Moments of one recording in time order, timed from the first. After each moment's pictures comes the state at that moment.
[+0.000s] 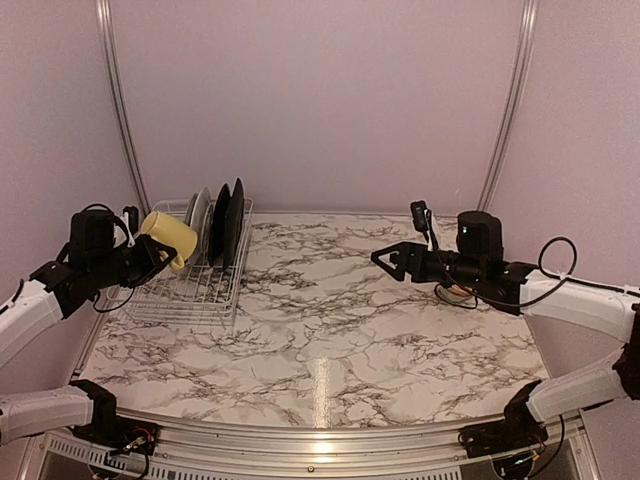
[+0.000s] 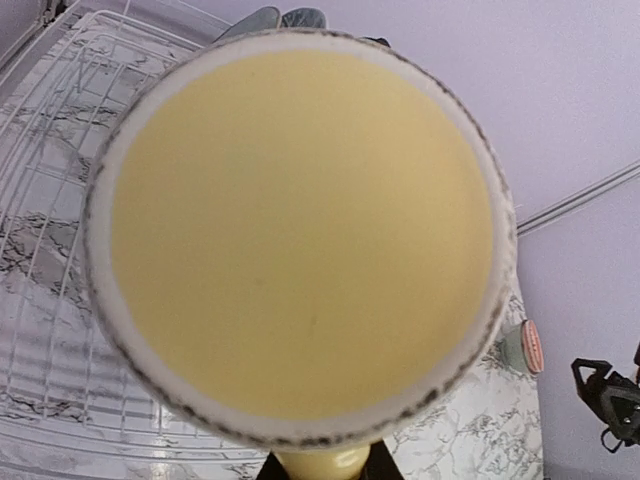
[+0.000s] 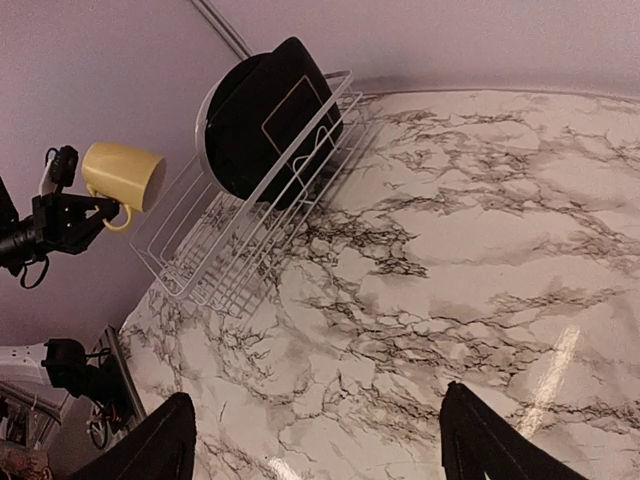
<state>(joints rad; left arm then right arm) -0.28 0.92 0.75 -0.35 0.11 -0.68 0.54 1.20 0.75 0.12 -0.37 0.47</state>
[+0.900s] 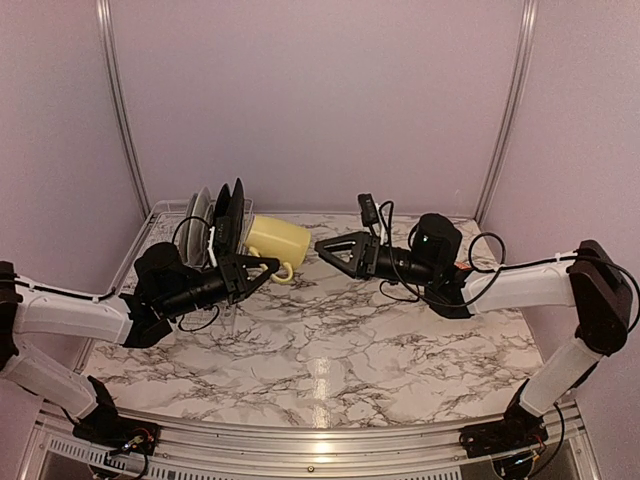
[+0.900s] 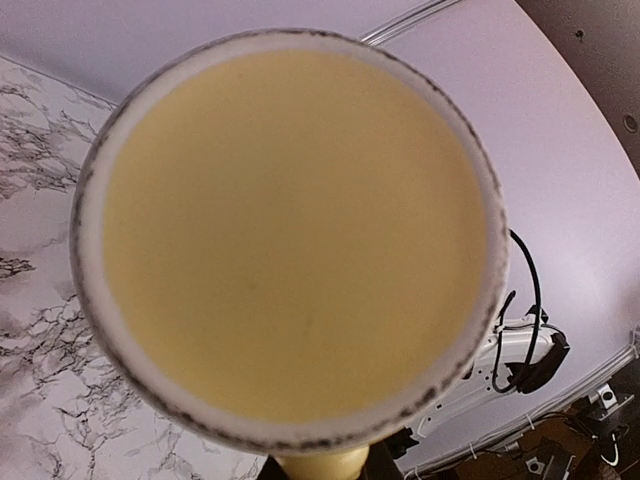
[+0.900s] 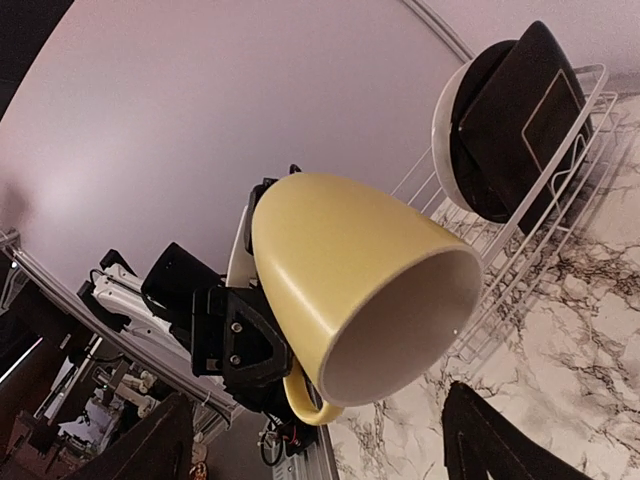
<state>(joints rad) -0.79 1.31 0.55 0.81 0.29 -1.01 0.75 1.58 0.84 0.81 -0.62 0.88</state>
